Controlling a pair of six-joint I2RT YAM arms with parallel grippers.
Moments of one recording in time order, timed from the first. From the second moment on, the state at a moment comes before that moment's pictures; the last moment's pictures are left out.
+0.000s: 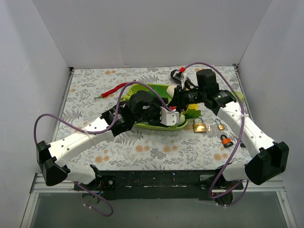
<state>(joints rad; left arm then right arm) -0.98 1.32 1.31 -0.45 0.07 0.87 0.47 1.34 1.28 -0.50 -0.96 0.23</state>
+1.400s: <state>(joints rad) -0.65 1.23 1.27 -0.65 1.06 -0.02 0.85 1.03 1.29 -0.83 -0.68 -0.88</state>
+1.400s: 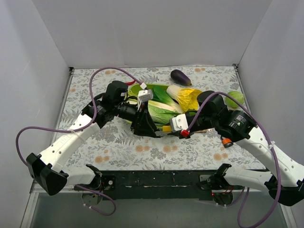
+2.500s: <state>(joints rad) -0.64 1.24 1.23 -0.59 0.98 -0.07 0.89 1.01 1.26 -0.75 -0.54 -0.69</state>
